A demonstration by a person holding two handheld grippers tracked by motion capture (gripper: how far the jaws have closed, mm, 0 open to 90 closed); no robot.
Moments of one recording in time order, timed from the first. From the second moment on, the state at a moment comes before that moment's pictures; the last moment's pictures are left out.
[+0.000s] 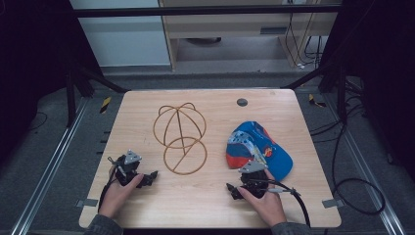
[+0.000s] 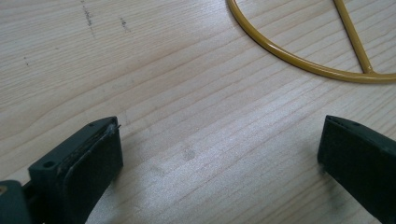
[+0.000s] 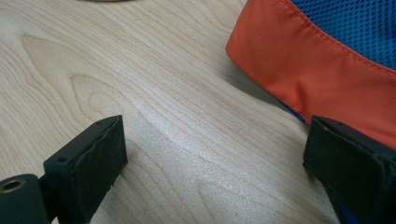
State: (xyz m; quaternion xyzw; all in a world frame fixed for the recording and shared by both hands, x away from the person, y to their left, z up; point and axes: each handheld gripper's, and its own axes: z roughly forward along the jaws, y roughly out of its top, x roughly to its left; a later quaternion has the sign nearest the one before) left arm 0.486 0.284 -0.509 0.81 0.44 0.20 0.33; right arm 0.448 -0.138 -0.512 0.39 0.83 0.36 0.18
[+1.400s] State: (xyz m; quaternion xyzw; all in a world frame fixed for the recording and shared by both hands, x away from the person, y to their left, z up) left arm 0.486 0.283 -0.509 0.81 0.45 0.20 0.33; right arm 0.455 -0.166 -0.450 0.38 0.85 0.31 0.21
